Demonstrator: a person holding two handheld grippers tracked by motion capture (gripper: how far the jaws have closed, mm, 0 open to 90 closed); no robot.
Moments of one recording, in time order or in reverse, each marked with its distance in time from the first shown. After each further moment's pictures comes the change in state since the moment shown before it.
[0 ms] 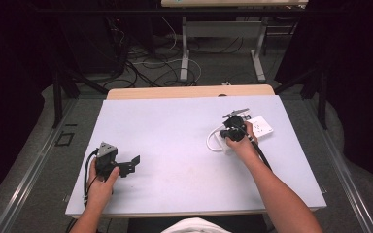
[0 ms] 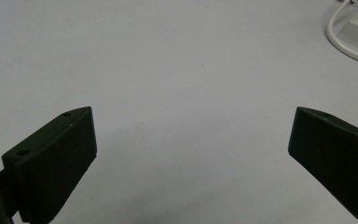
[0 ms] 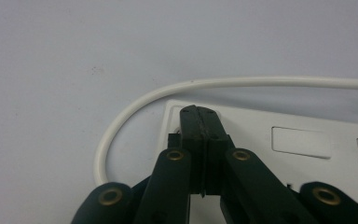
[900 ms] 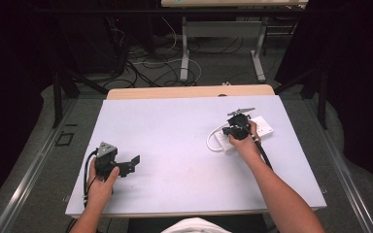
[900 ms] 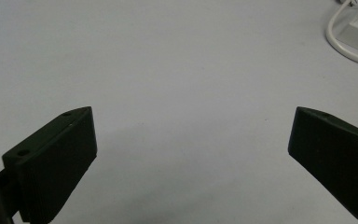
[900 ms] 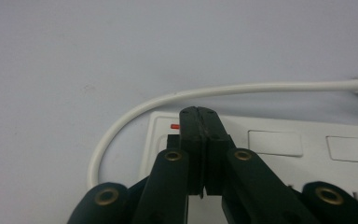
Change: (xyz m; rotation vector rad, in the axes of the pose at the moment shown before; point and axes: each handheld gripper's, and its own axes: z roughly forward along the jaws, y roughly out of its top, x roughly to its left) left arm 0.000 0.000 0.000 -0.005 -0.001 -0.006; right arm -0.010 -0.001 -0.007 -0.068 -0.011 0.048
